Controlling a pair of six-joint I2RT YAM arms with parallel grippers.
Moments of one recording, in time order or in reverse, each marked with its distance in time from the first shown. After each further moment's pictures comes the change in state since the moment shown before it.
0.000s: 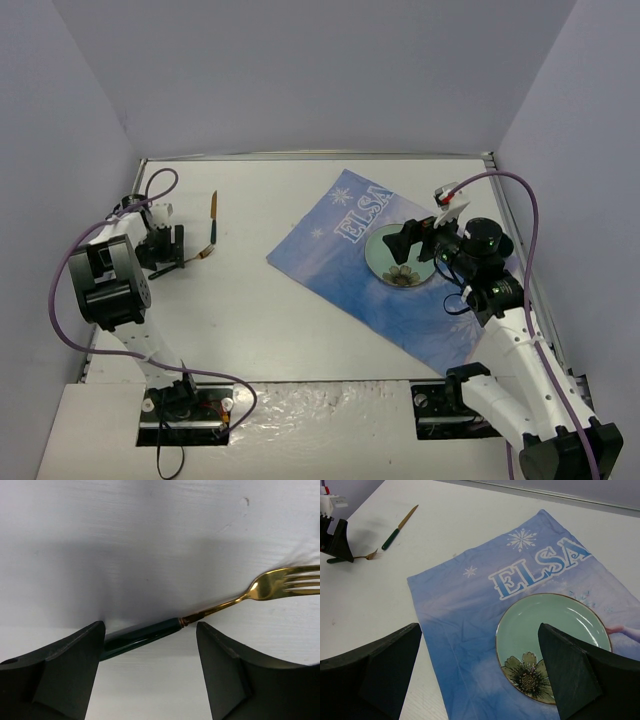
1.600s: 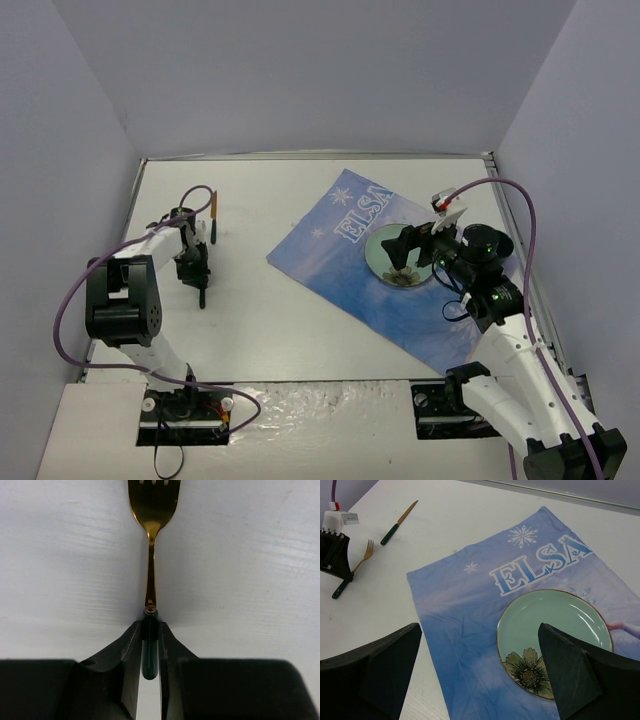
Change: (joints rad) left arm -0.274 -0.172 -0.221 -0.047 -0.096 -0.324; right arm 0.039 -0.041 -0.030 -0.008 0.041 -0.010
